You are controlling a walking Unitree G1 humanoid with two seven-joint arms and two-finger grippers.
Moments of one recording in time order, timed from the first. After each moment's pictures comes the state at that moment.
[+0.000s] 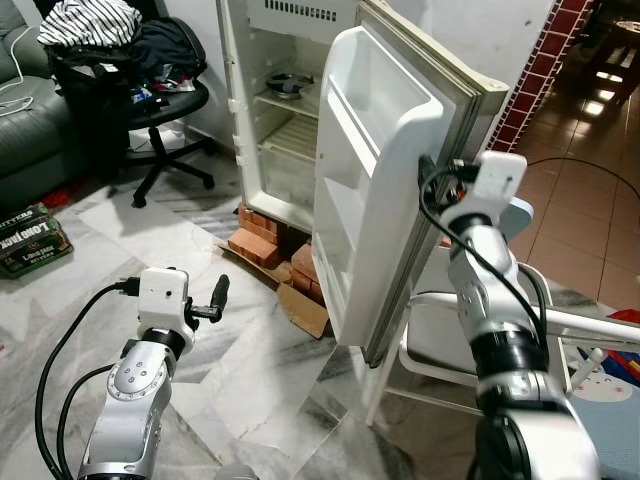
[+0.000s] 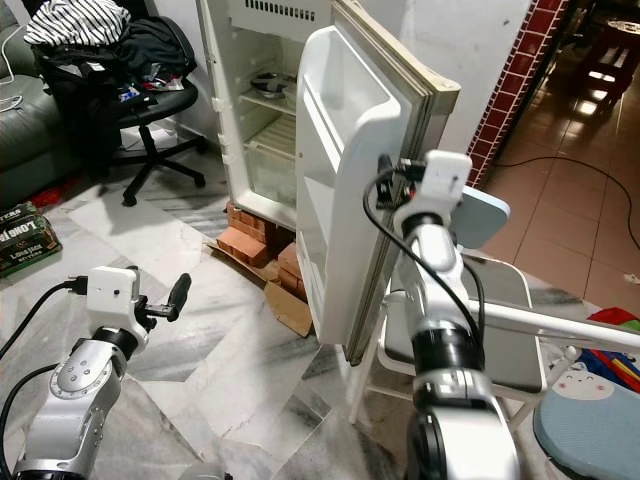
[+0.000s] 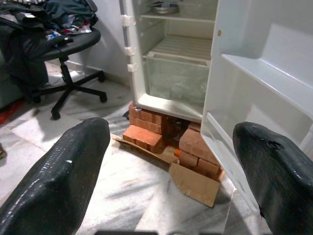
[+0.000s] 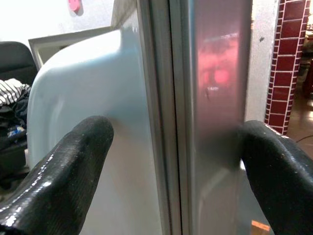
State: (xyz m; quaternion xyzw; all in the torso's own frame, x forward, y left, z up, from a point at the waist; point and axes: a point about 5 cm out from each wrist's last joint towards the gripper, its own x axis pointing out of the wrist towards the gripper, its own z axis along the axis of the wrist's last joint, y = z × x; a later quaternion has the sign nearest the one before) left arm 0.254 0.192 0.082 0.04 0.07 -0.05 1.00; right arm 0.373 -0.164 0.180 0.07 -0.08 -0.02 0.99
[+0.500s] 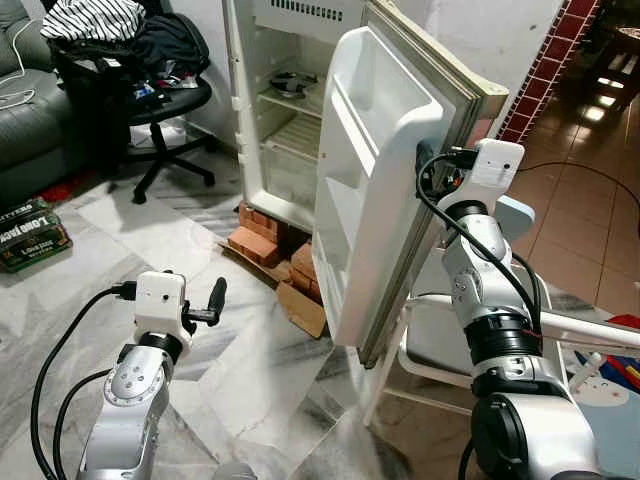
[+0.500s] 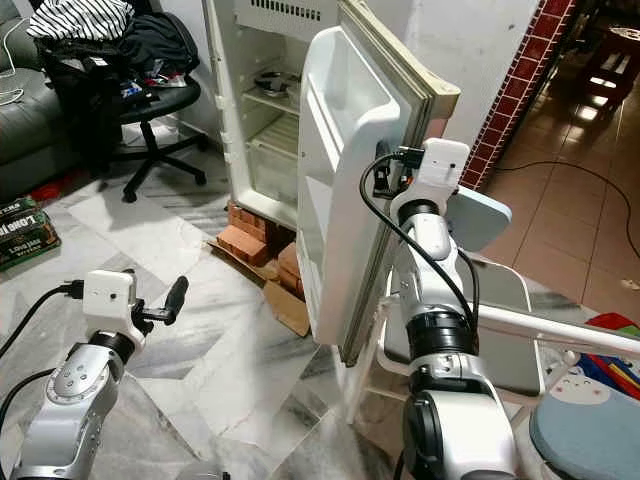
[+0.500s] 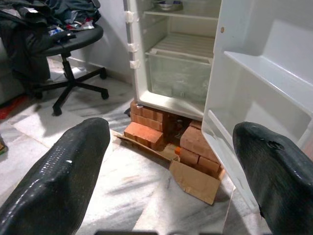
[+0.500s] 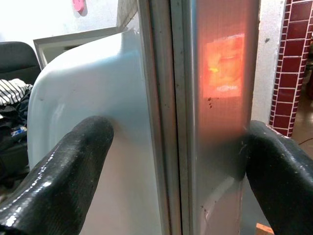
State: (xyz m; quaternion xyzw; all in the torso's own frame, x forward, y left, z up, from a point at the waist) left arm 0.251 0.193 0.079 0.04 0.07 -0.05 1.00; right arm 0.374 -0.161 0.178 0.08 -0.08 -0.02 0.99
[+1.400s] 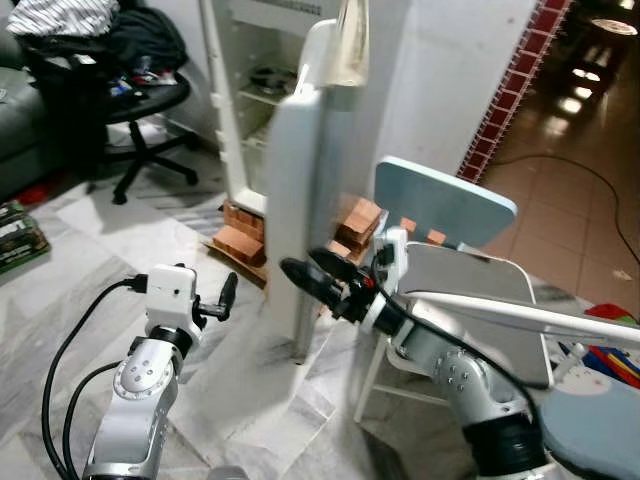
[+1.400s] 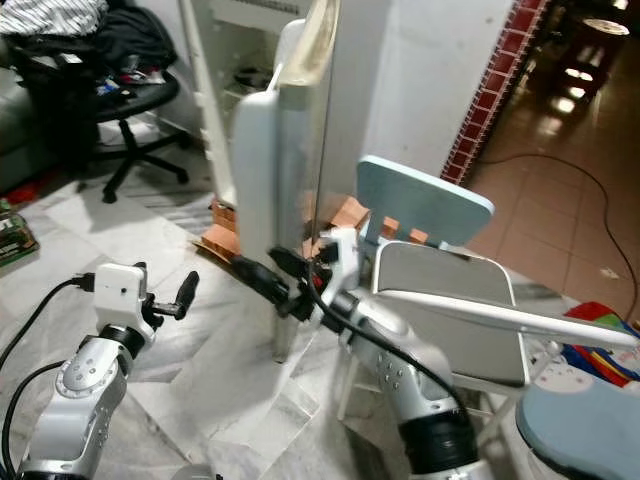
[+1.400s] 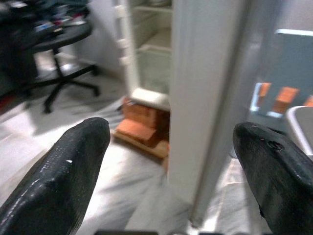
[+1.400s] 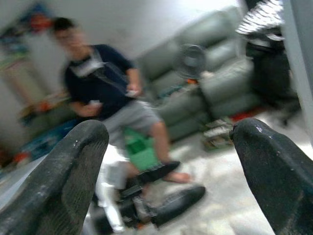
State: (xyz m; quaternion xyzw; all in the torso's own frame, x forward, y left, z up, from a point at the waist) left arm 0.249 0.191 0.077 0.04 0.08 -0.06 0.99; right arm 0.267 -0.076 0.166 0.27 0.03 0.52 0.81
